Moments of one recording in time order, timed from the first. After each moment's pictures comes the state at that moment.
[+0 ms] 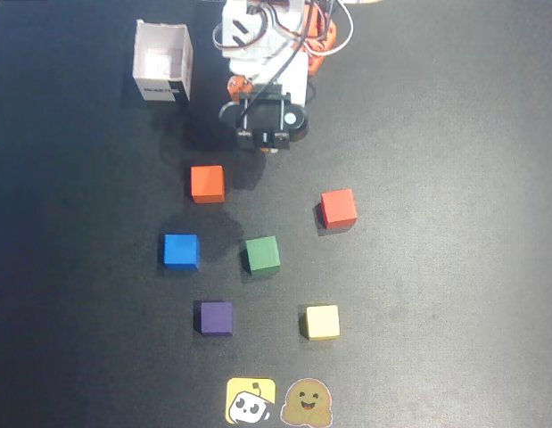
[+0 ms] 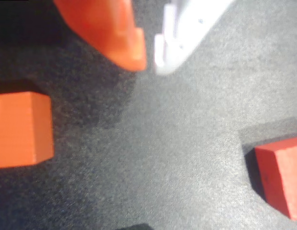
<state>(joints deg) 4.5 176.8 164.9 72.2 84.6</state>
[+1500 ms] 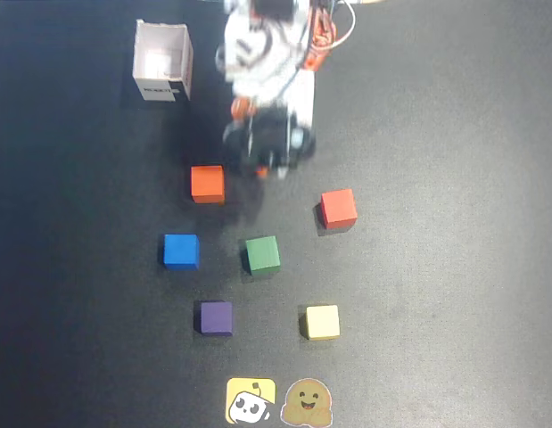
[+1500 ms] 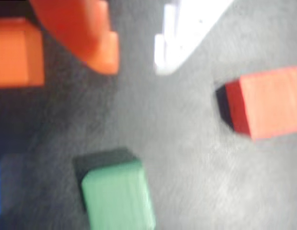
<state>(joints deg) 0.4 147.0 146.9 60.9 87.7</state>
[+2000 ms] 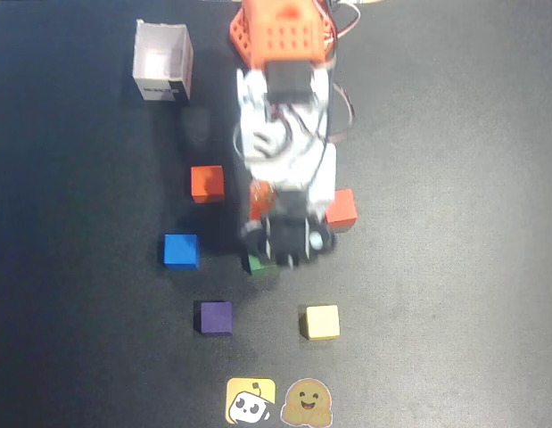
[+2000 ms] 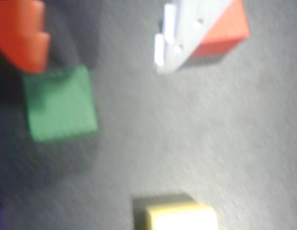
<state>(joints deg) -7.6 110.6 118.3 58.4 95.5</state>
